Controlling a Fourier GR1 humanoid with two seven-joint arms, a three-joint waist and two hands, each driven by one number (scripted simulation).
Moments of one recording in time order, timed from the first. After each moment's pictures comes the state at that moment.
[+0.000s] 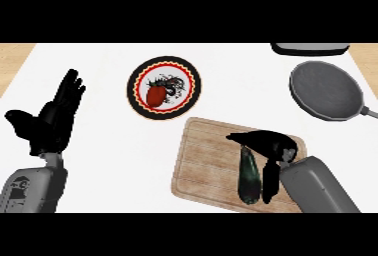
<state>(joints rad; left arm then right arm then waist) -0.24 0.21 0.10 -1.47 0.03 0.06 0.10 -0.36 -0.25 0.34 -1.36 0.60 0.82 0.29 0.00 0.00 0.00</state>
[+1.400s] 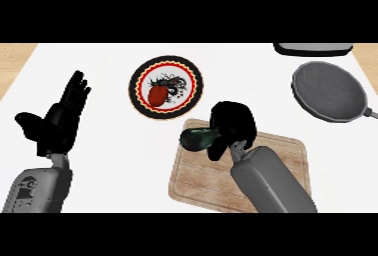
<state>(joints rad) -0.24 0.18 0.10 -1.45 0.01 0.06 0.07 -0.52 -0.01 0.40 -1.33 0.94 0.25 0.73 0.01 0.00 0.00</state>
